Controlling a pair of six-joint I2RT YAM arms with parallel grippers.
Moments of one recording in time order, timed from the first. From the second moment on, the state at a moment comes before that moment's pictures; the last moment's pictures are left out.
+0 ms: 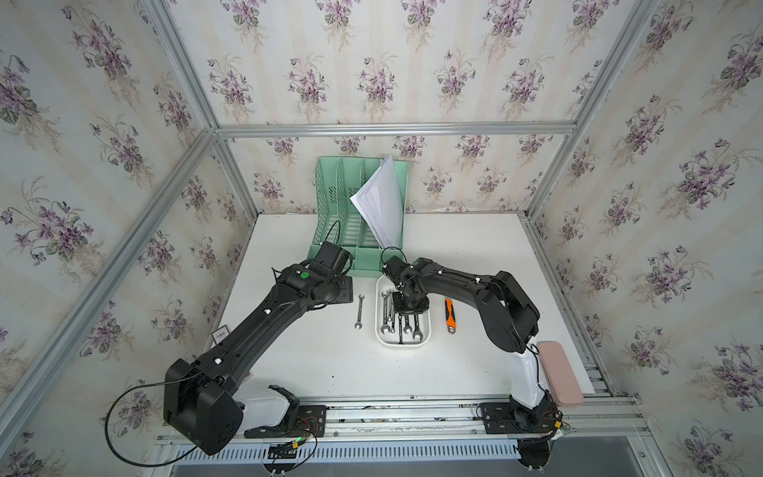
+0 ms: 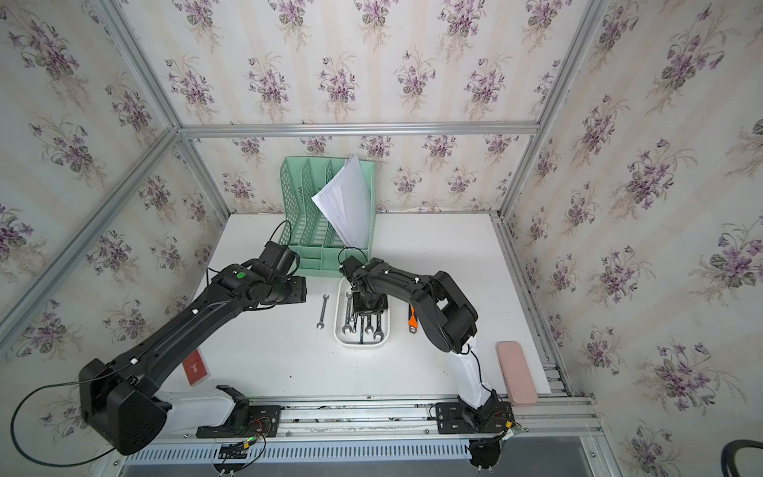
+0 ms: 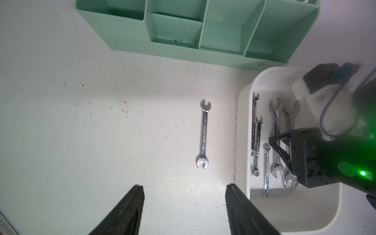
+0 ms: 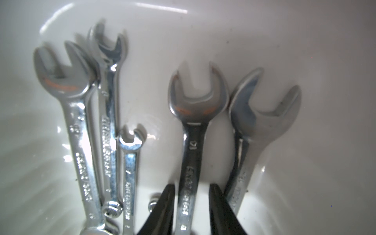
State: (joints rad) left arm -0.47 1.30 1.16 -0.95 -0.15 -0.50; right arm 0.80 2.10 1.53 -0.92 0.01 0.64
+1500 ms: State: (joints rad) left arm -0.47 1.29 1.16 -0.95 -0.15 -0.50; right arm 0.77 2.02 1.66 -0.98 0.01 0.61
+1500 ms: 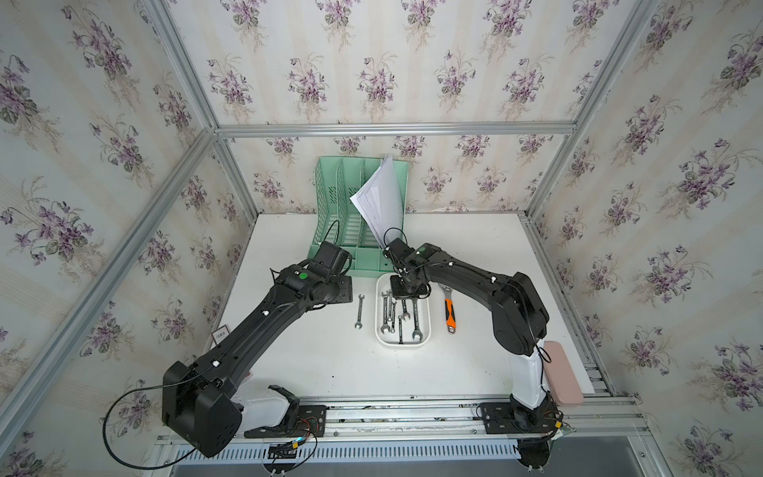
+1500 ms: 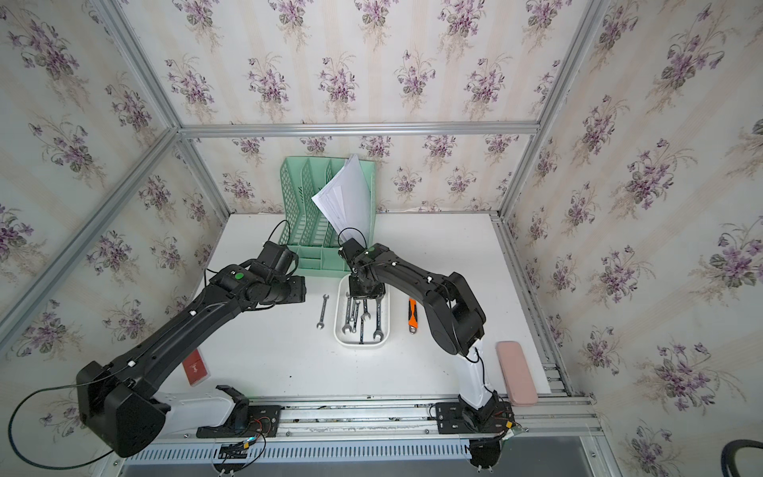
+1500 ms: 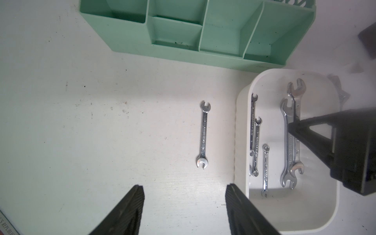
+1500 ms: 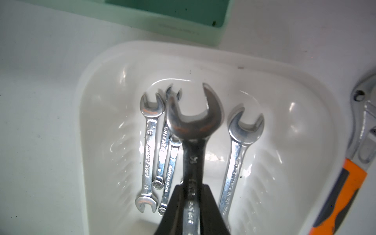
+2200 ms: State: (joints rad) left arm -0.47 1.29 1.16 -0.95 -0.15 -0.50; right arm 0.53 1.63 1.36 -1.03 0.09 0.49
